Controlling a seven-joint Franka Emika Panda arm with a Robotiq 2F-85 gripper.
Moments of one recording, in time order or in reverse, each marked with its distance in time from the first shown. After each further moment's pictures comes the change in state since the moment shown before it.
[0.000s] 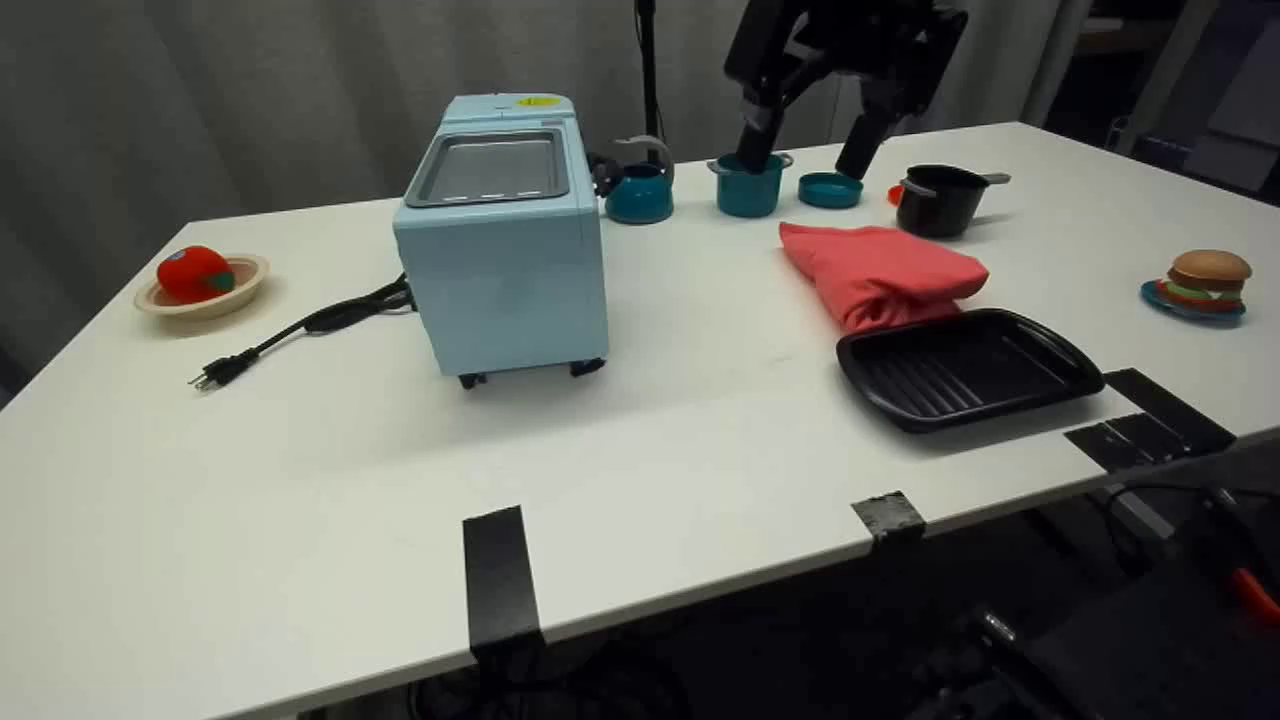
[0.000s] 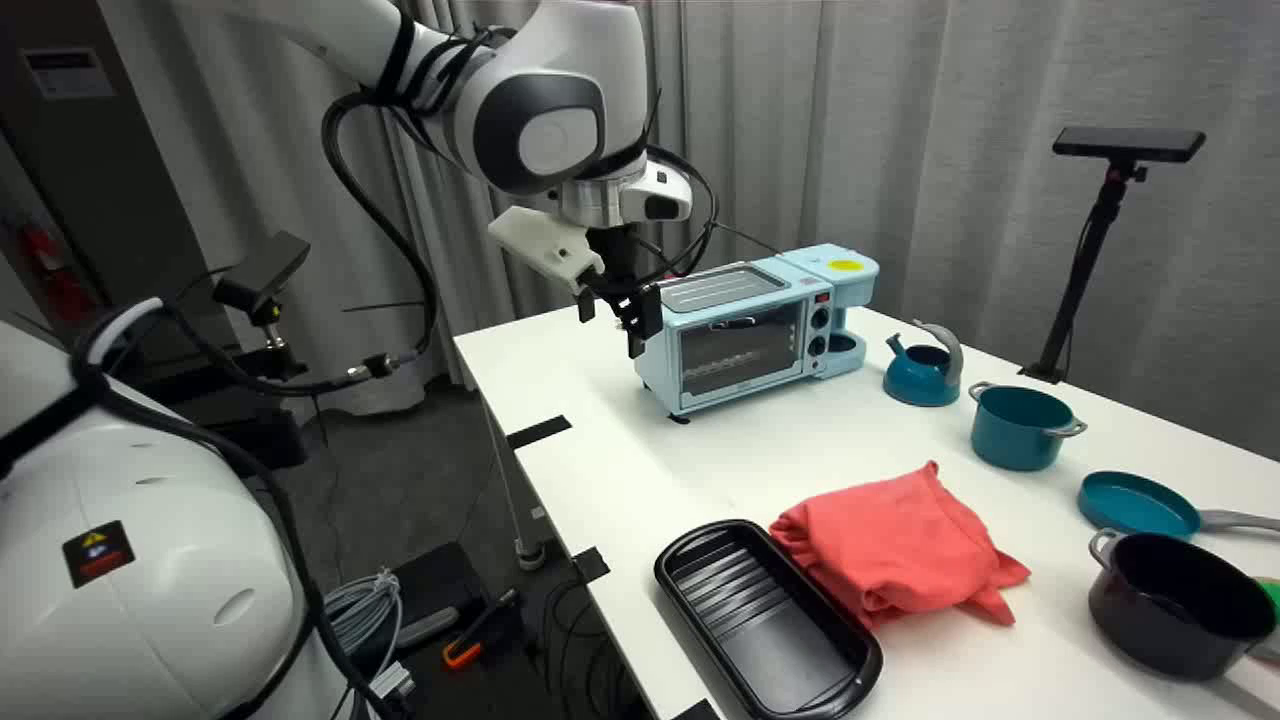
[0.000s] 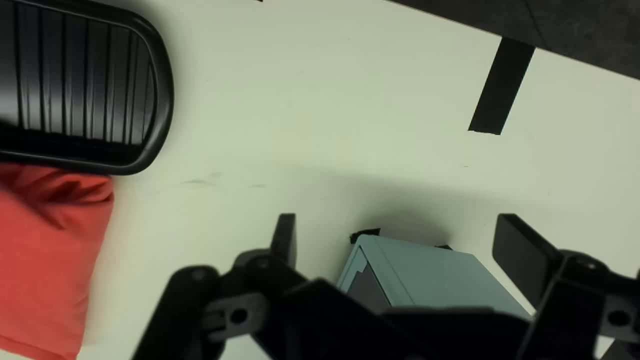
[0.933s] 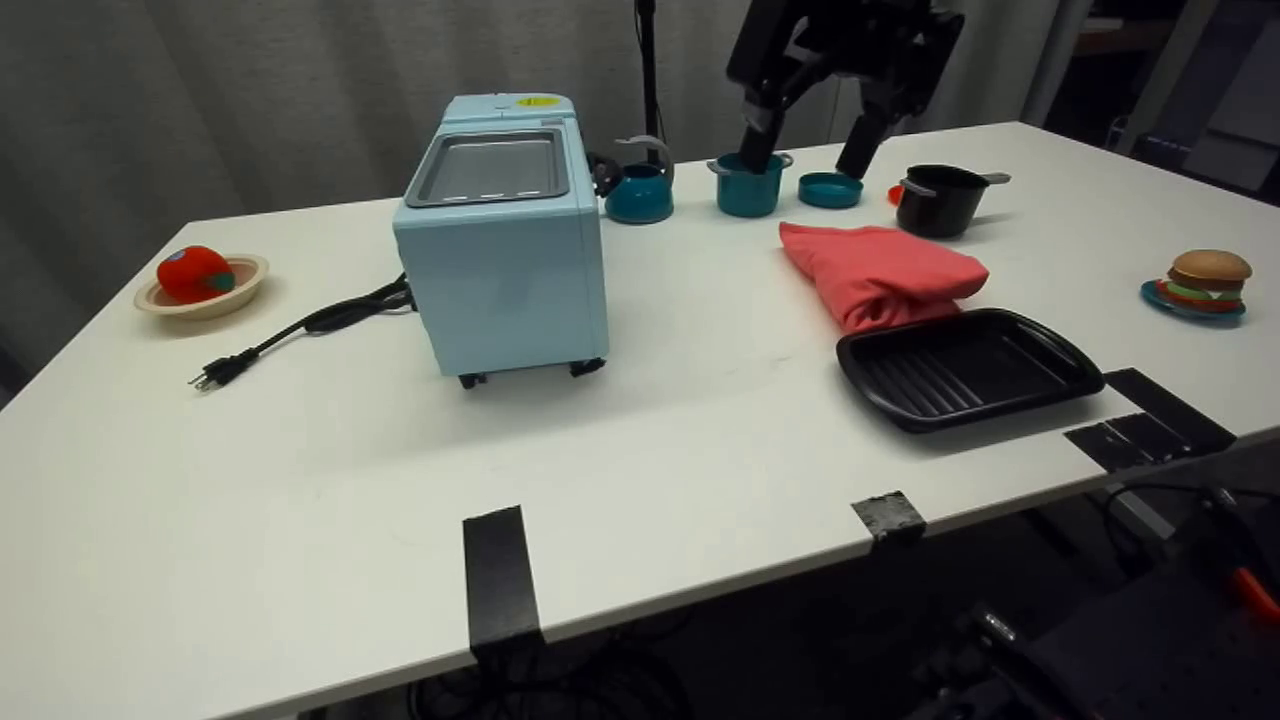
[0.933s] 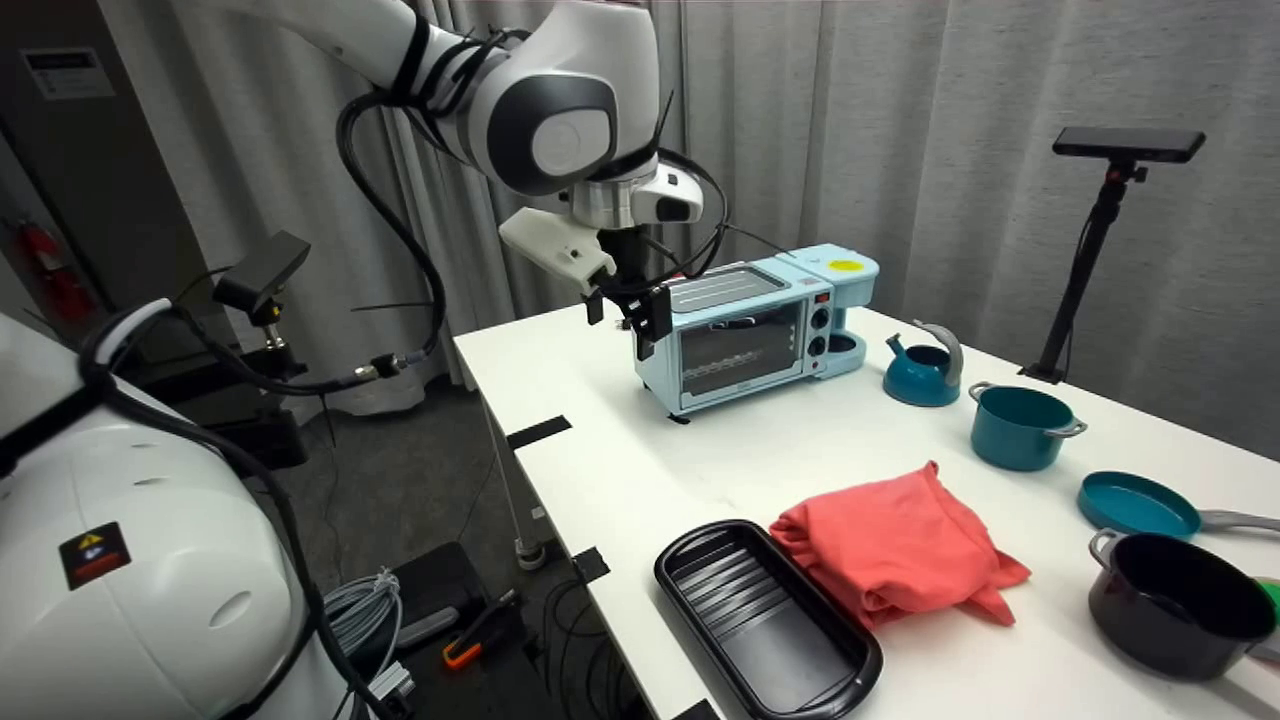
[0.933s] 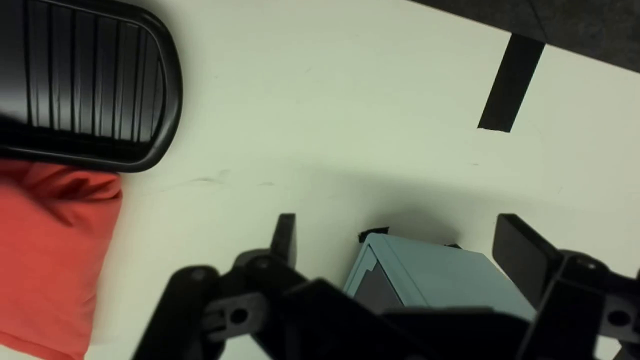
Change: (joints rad) arm -0.012 0.029 -0.009 0.022 -0.012 -0.005 -0.009
